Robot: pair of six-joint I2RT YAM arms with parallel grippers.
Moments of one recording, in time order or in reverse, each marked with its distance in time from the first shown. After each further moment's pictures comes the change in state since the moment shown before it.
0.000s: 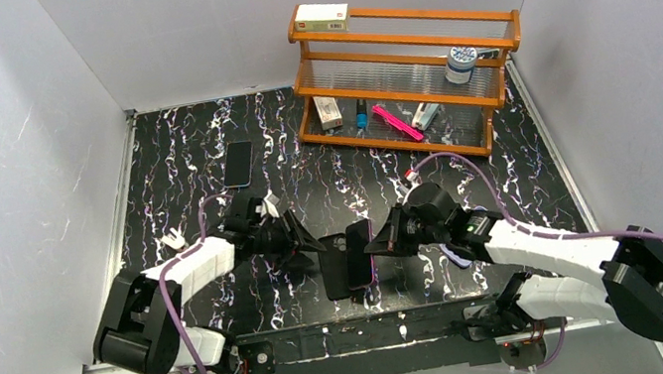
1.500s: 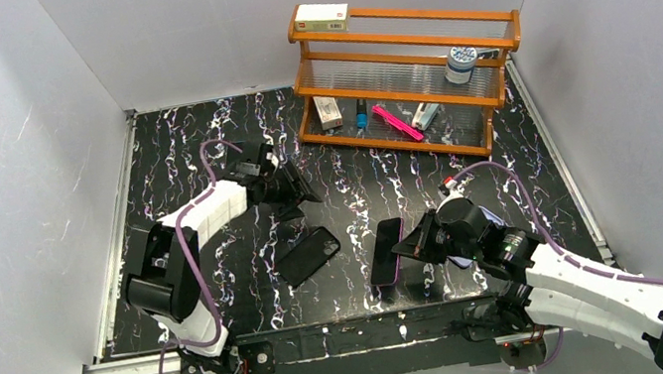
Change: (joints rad) left arm 0.003 0.301 0.472 -0.179 -0.261 0.072; right arm 0.000 -0.364 -0.110 -0.246 0.206 0.057
